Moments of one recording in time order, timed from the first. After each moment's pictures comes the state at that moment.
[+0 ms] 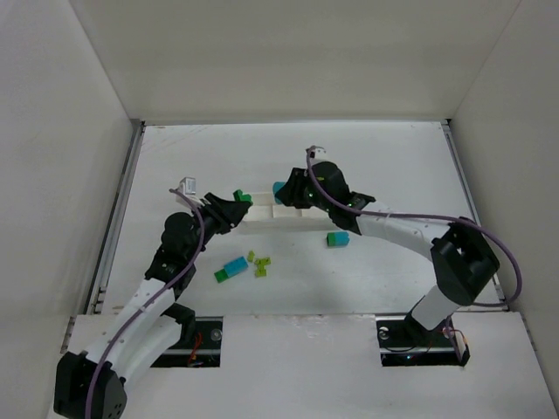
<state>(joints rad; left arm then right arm) -0.38 0.76 0.38 0.27 0.17 -0.91 0.73 1.58 1.06 0.13 0.01 0.68</state>
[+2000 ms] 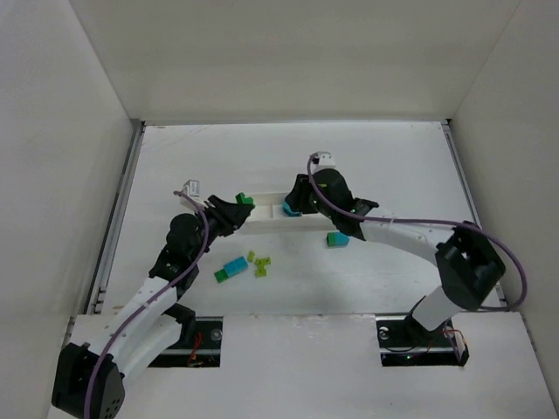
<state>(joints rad) -0.39 0.76 0.35 0.28 0.11 -0.91 0.75 1.62 1.03 0.08 0.16 0.58</state>
